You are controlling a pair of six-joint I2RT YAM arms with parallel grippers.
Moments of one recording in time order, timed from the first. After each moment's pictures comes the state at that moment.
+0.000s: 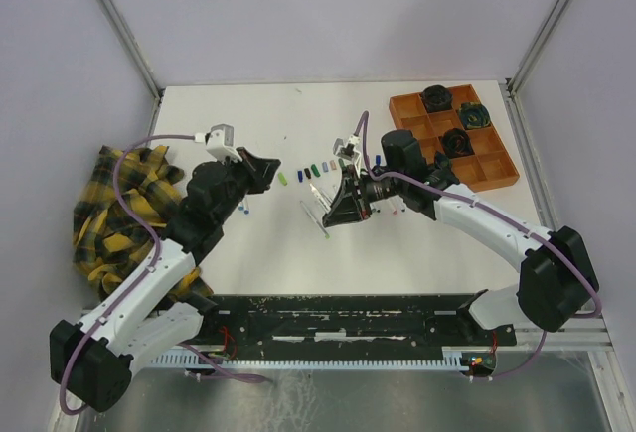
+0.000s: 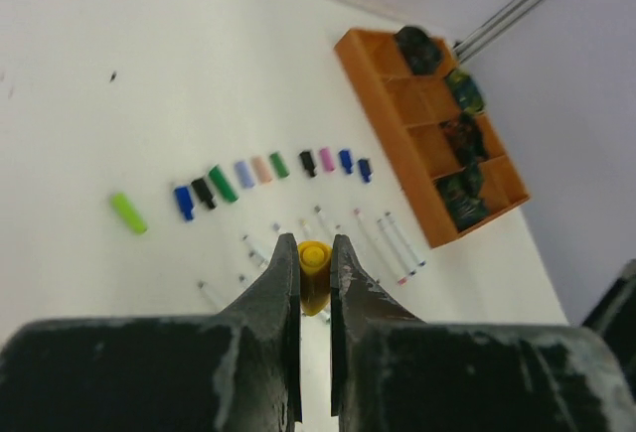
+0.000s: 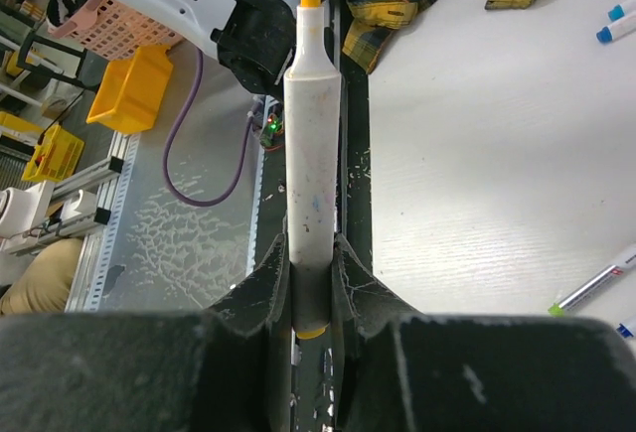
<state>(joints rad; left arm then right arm) -0.47 0.91 0.74 0.07 -0.04 -0.58 0.62 1.41 1.00 -0.07 -1.10 0.17</state>
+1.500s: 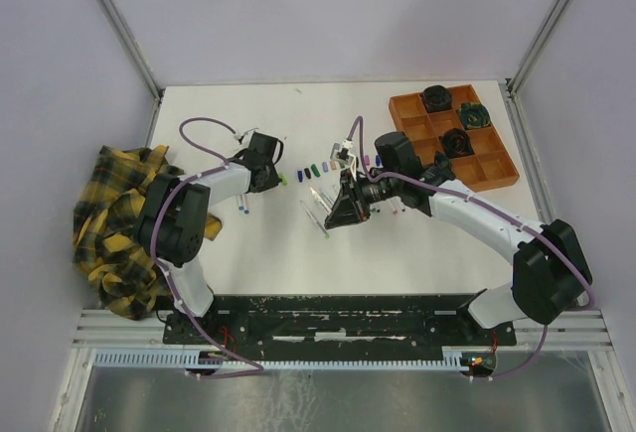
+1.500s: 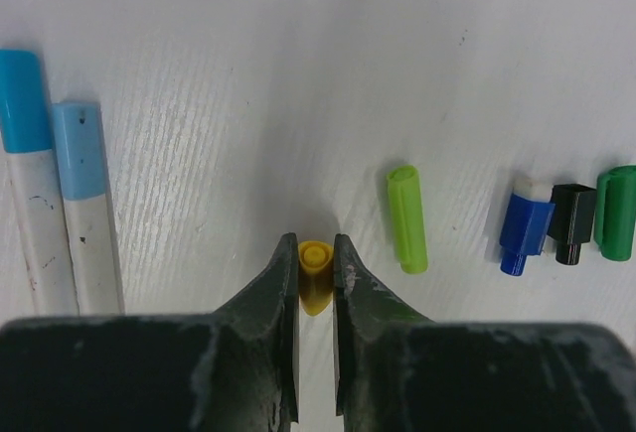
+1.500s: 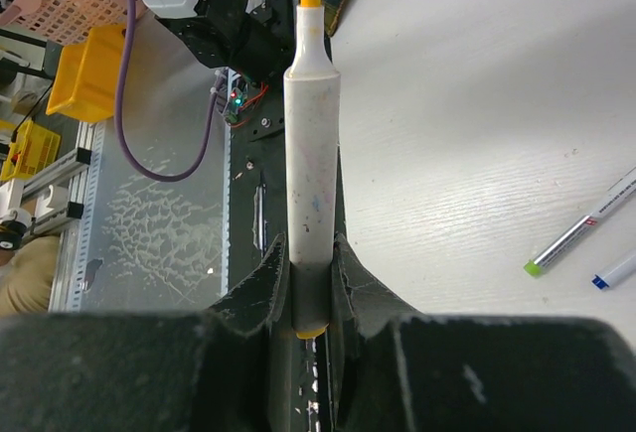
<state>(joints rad) -0.36 1.81 1.05 -0.19 -0.27 -0.63 0.62 1.45 1.03 -0.21 -1.02 0.07</state>
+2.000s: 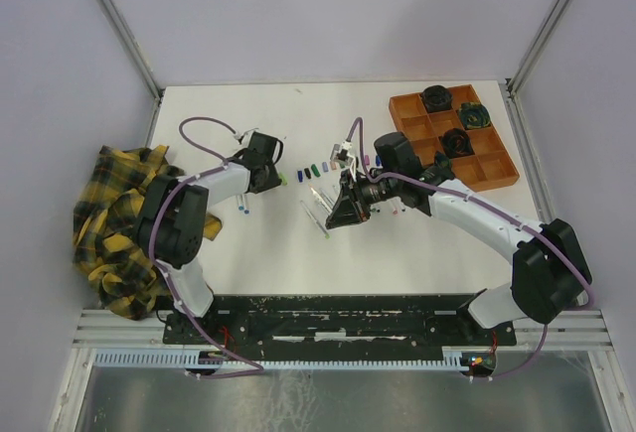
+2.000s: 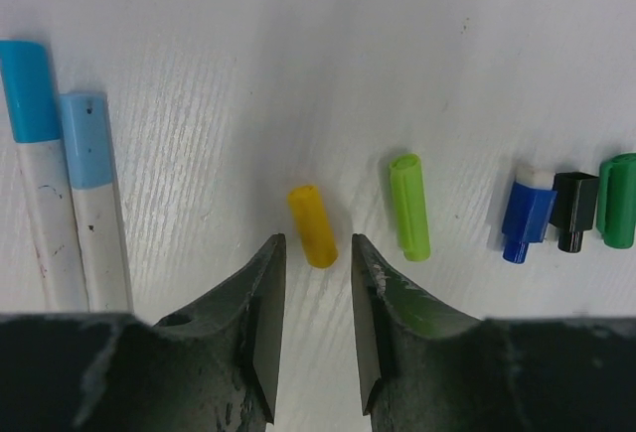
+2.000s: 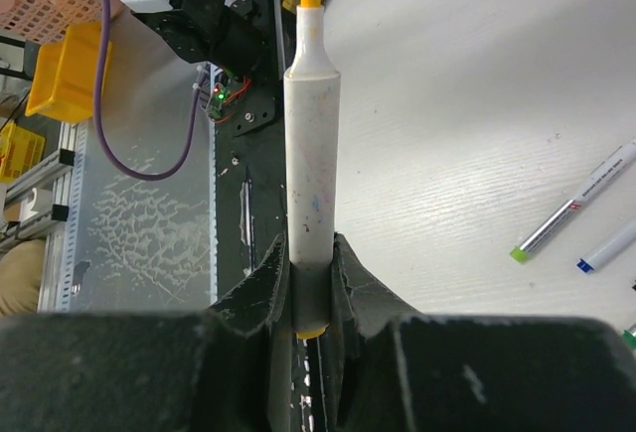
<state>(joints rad) -0.36 1.81 1.06 -0.21 -0.26 -0.61 0.62 1.46 1.03 -0.24 -0.98 0.05</state>
